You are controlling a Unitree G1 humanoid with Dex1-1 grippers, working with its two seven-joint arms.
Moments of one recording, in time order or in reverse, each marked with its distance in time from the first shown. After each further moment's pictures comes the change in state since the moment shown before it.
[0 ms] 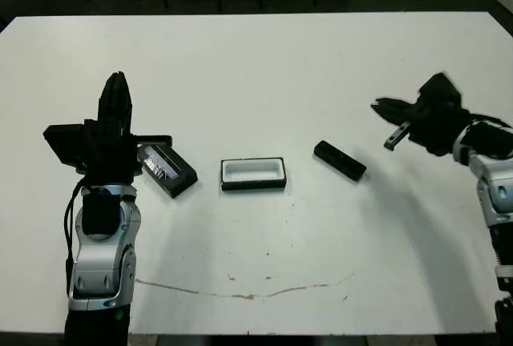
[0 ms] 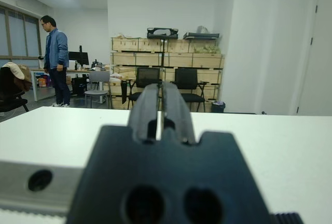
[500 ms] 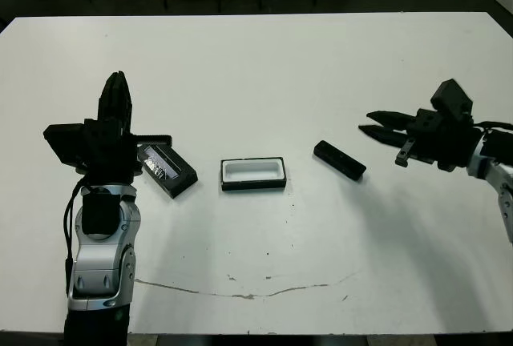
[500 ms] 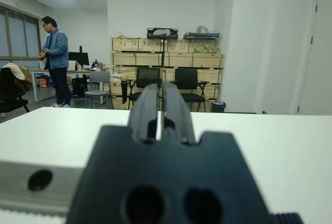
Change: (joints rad) left arm 0.000 0.005 0.001 0.000 0.002 0.003 0.000; right arm 0.095 -0.067 0.029 -0.138 0.096 0.084 0.132
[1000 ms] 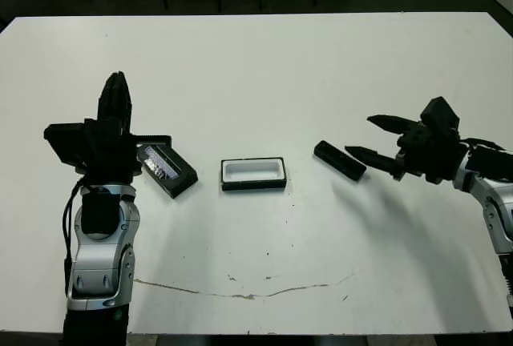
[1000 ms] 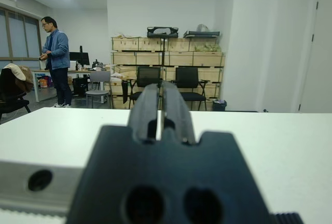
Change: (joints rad) left arm -0.001 0.002 0.000 0.000 0.012 0.005 0.000; right arm 0.024 0.049 0.006 0.083 0.009 -0.063 -0.041
